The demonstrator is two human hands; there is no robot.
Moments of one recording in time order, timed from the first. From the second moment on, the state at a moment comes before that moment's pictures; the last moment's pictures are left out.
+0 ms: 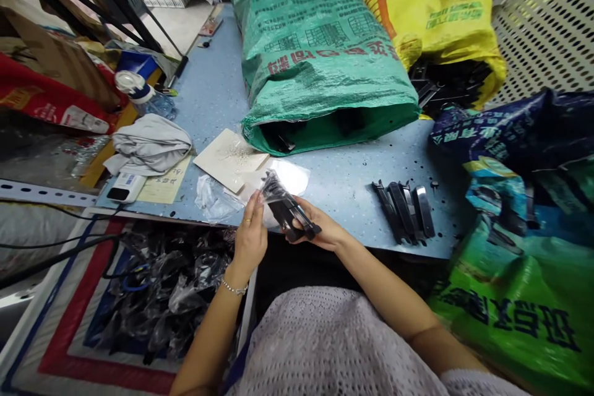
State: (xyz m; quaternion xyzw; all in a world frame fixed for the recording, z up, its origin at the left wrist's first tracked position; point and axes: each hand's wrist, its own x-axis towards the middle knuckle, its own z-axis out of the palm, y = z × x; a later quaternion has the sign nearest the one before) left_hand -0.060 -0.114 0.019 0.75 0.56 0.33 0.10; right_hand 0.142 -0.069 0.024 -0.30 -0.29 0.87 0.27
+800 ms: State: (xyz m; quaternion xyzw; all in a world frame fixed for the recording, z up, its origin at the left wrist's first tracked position) left_hand -0.241 -0.100 -0.058 0.51 0.76 -0.23 0.31; right_hand 0.295 -0.043 0.047 -0.66 -0.75 0.02 -0.05
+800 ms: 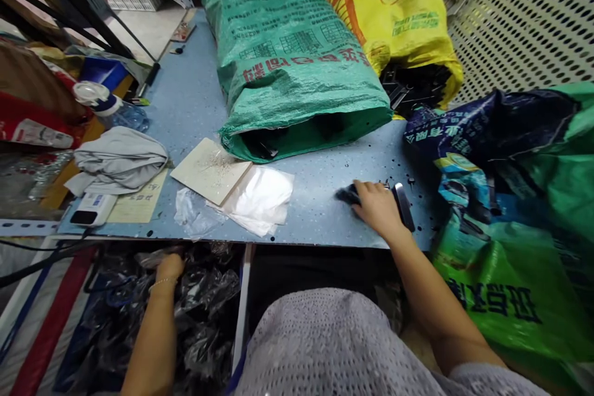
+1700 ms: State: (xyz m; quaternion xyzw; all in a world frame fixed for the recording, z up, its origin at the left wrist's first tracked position) left_hand -0.046 -0.020 -0.013 0.66 0.58 0.36 0.31; right_hand 0.224 -0.101 0.019 -0.61 -0.73 0.31 0.04
